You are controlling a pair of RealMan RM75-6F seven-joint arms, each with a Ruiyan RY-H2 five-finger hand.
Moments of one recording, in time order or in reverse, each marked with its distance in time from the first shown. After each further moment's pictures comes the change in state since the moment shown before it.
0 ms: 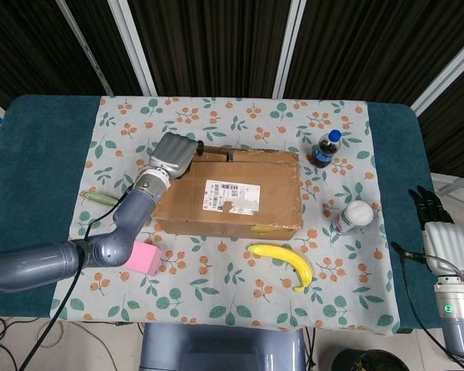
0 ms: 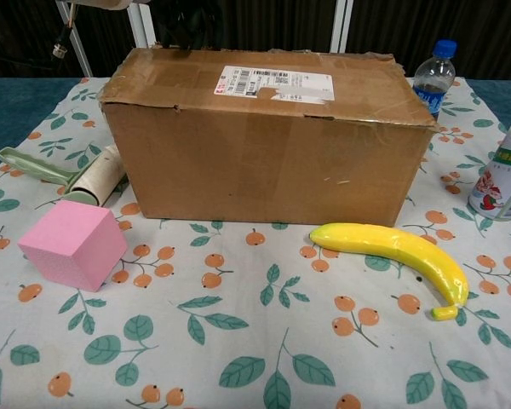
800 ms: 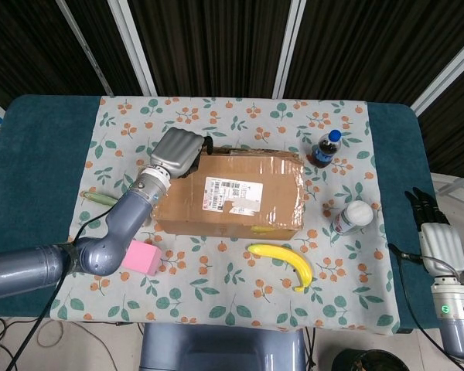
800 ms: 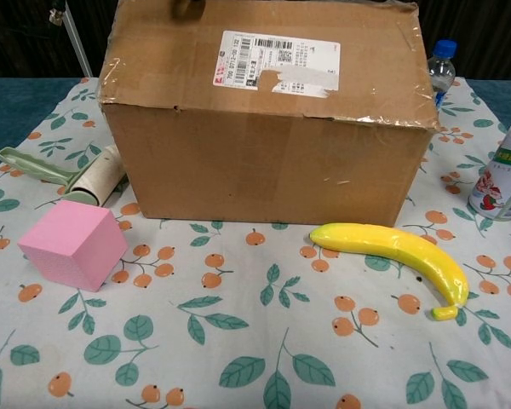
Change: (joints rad) left arm 0.010 0.118 -0.049 -0.169 0.087 0.039 -0.141; right arm -0.004 -0.005 0.004 -0.007 -0.006 -0.015 -0.002
